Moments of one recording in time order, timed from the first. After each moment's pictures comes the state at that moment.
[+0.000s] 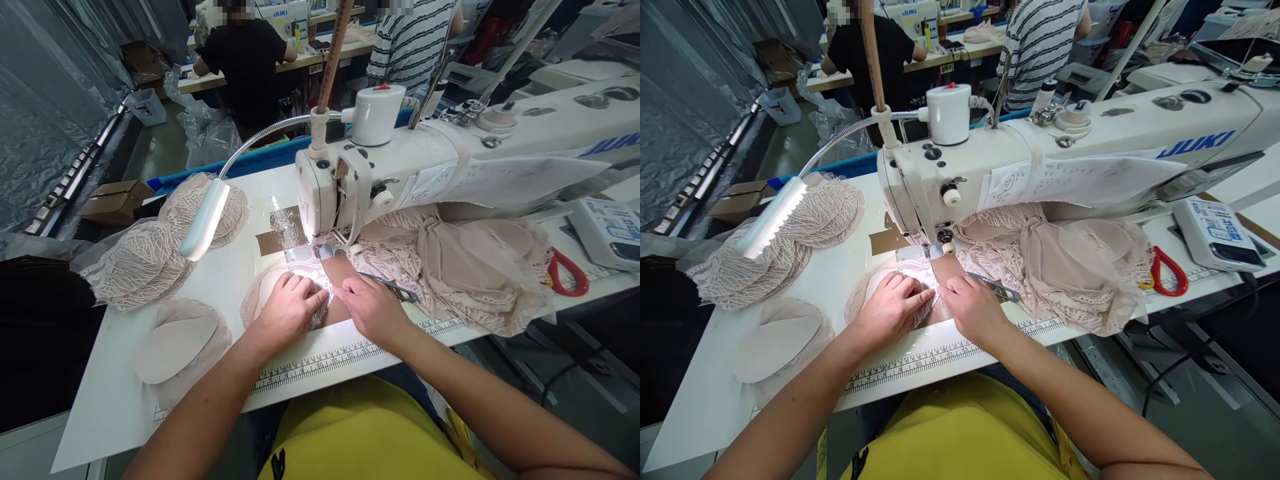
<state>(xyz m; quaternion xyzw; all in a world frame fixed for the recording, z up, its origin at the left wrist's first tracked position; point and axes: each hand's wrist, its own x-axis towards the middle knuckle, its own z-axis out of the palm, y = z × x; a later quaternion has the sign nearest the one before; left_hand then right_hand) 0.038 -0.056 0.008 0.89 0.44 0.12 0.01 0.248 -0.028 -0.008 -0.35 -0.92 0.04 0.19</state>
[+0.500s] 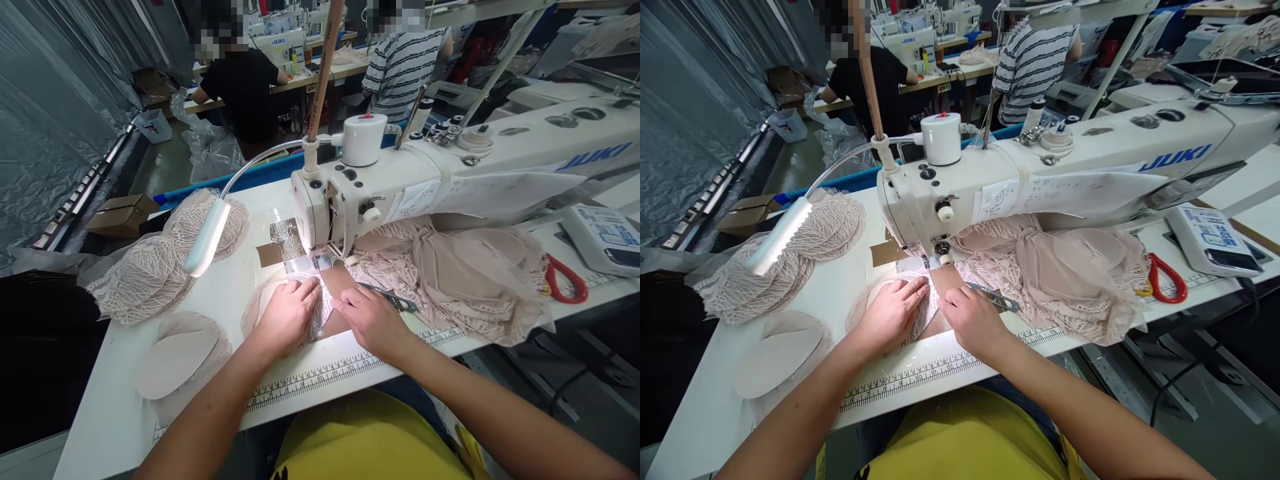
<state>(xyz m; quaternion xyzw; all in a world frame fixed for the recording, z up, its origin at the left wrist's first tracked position) 0.042 -0.044 0.010 0.87 0.48 0.05 0.00 0.248 -0.027 -0.015 -0.34 -0.92 0.03 0.18</state>
